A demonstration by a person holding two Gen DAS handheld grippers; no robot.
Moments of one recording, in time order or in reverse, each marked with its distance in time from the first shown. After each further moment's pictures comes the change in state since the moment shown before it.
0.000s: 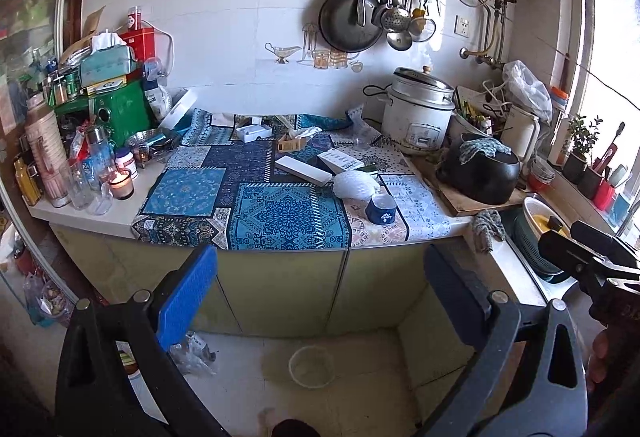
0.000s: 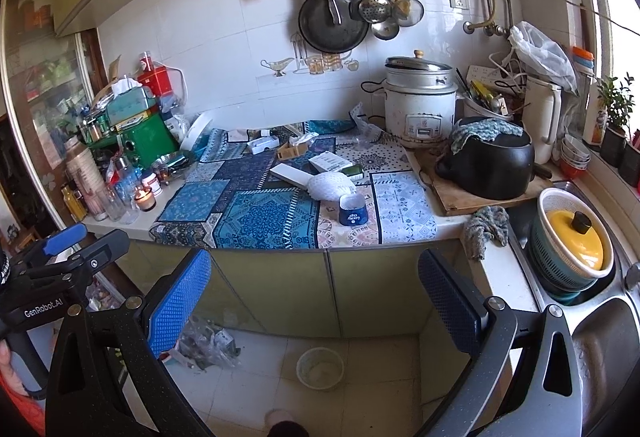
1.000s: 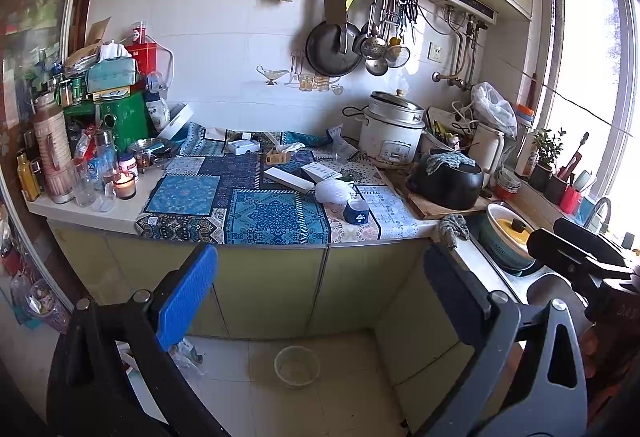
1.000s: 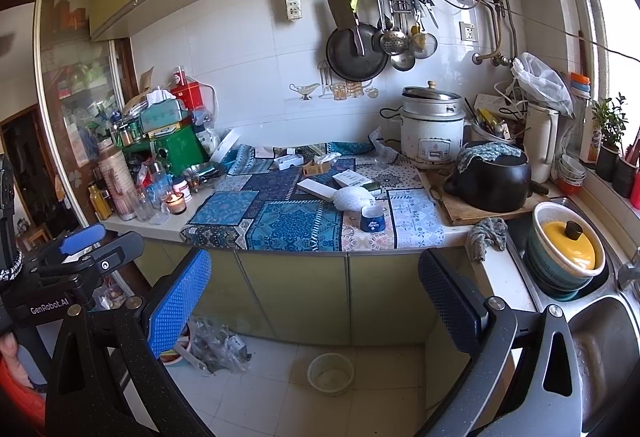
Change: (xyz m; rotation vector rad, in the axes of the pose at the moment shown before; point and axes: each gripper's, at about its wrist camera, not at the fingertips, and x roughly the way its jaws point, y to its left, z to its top) left arm -0.108 0.008 -0.042 -0.017 -0.090 -0.080; right arm -0.089 0.038 -0.028 -0.064 -0.105 0.050
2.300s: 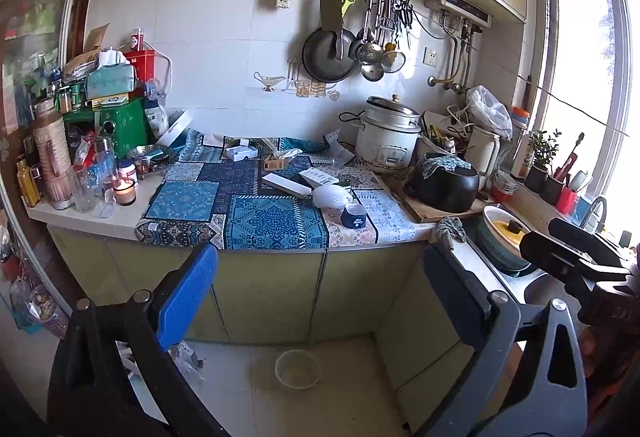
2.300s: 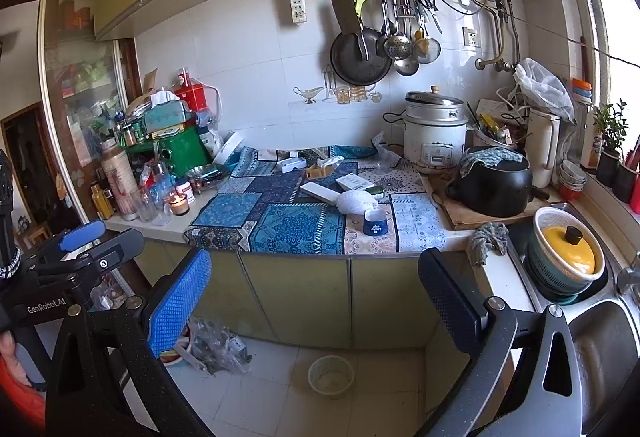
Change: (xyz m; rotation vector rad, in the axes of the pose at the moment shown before) left arm -0.010 -0.001 -0.003 0.015 -0.025 -0.011; right arm -0.005 0.004 -0.005 -0.010 -0.010 0.001
